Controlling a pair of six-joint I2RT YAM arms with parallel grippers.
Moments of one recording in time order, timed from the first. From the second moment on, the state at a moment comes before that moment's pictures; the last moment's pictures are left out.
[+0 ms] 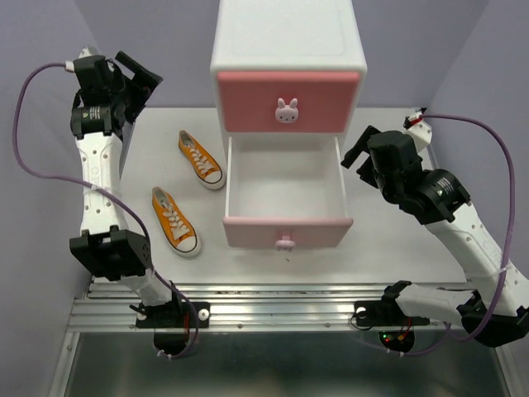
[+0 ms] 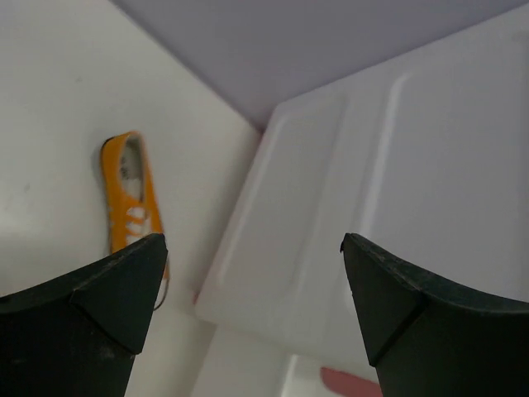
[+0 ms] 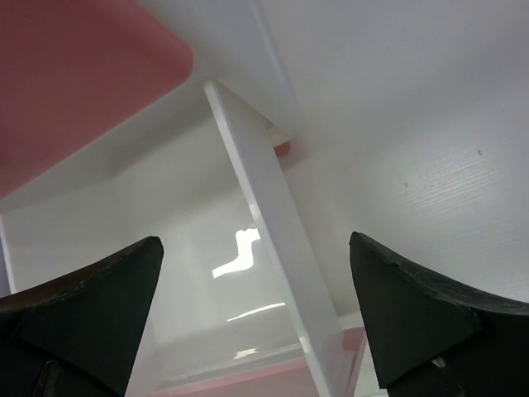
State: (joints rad) left arm 0.13 1.68 2.02 -0.65 0.21 -0.81; right arm 0.65 1.13 1.52 -0.99 0.65 0.90
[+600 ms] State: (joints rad) left arm 0.30 1.11 1.01 -0.86 0.03 -0.74; right arm 0.08 1.34 1.50 -1.00 0.38 0.80
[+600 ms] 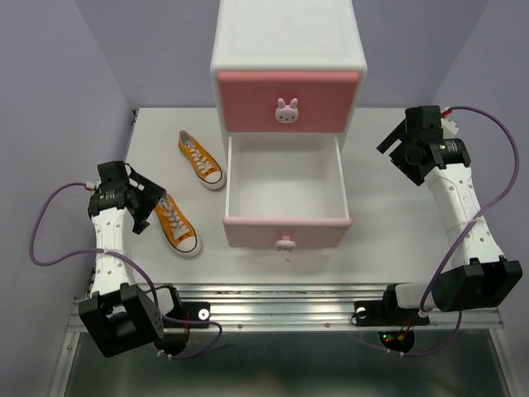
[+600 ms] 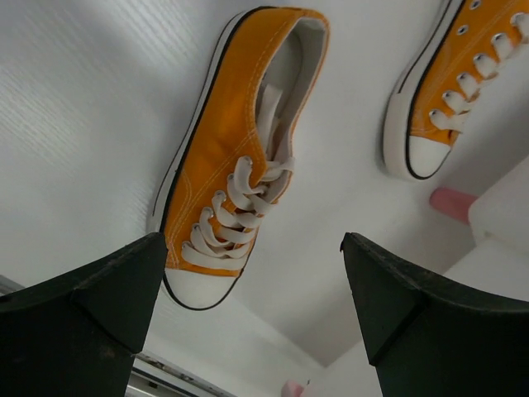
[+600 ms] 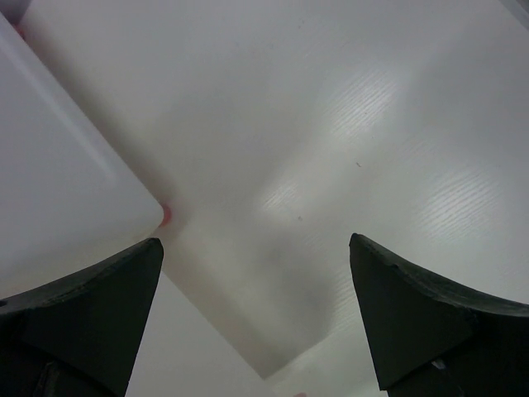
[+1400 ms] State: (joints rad) left arm 0.26 1.33 0.86 -0.65 0.02 -0.66; right arm 0.07 1.34 1.44 -0.97 0.26 0.70
